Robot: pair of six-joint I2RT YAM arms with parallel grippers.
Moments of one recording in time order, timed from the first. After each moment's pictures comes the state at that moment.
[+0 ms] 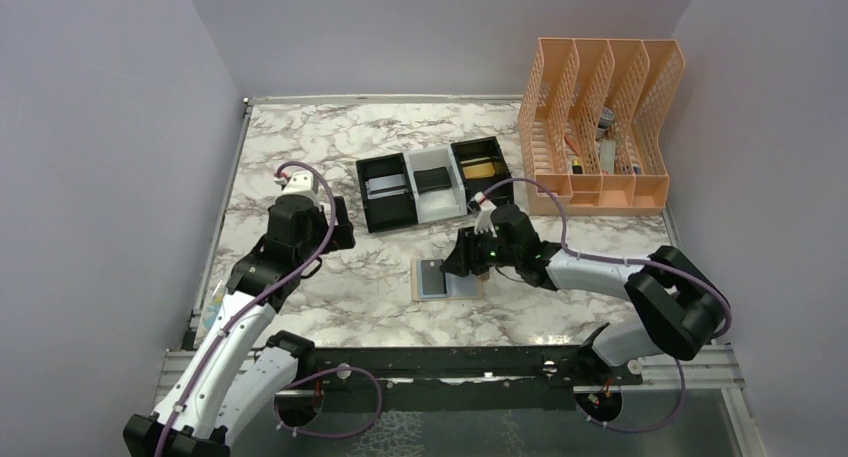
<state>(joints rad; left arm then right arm) -0.35 0.74 0.73 -0.60 -0.23 -0.37 0.72 1.43 0.58 0.28 -0.35 0.53</state>
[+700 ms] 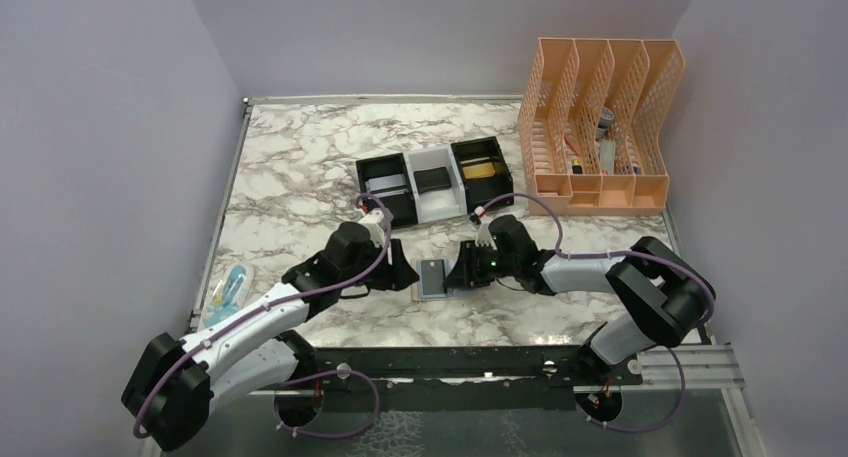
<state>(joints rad) -0.63 0.91 0.45 -0.17 0.24 -0.61 0.72 1.53 0.50 0.34 -0.43 0.64</state>
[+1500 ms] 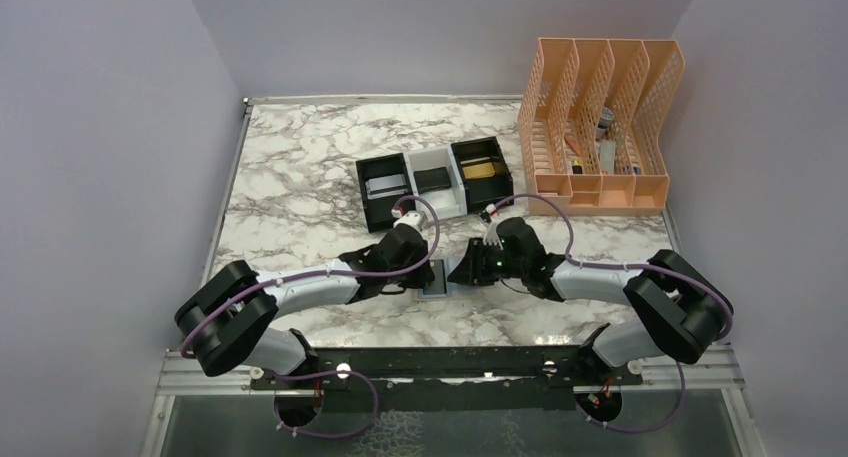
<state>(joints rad) -0.88 1.37 0.58 0.02 -0.03 -0.71 0.72 1.43 0.44 0.35 -0.34 0.72</state>
